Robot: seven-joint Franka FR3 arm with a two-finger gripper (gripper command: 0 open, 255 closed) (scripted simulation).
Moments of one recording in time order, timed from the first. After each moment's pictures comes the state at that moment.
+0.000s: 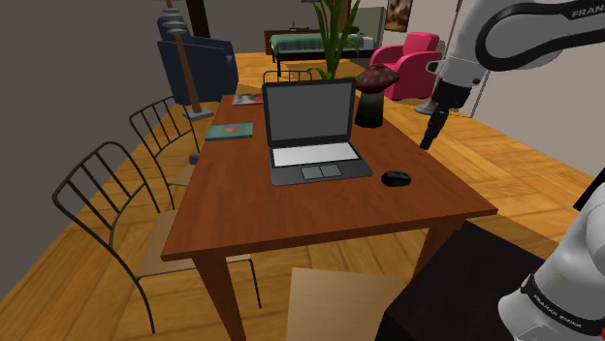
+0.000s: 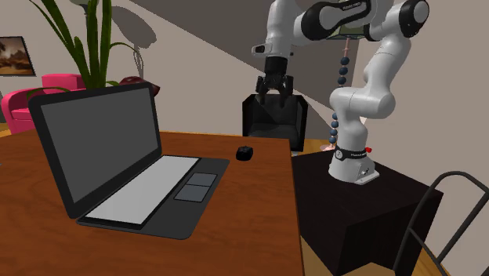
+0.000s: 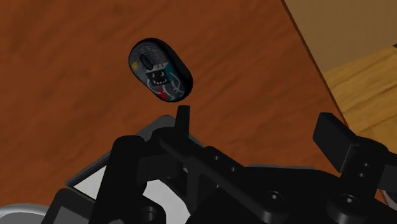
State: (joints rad) arm 0.08 -0.67 -0.21 -2.55 -0.01 2.02 -0.42
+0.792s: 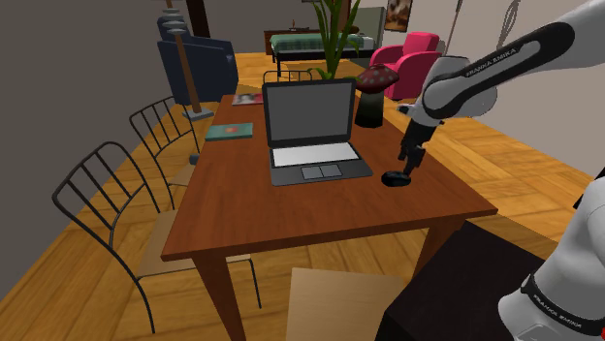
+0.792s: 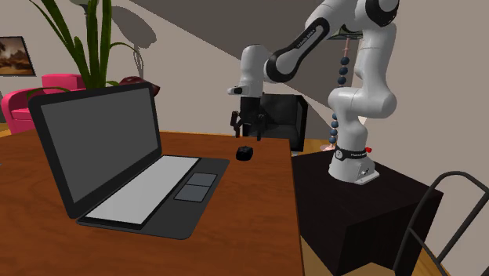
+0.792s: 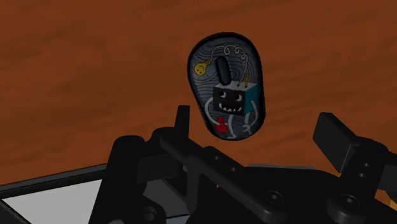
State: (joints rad) arm 0.22 -0.24 -0.48 -2.54 0.06 2.40 -1.01
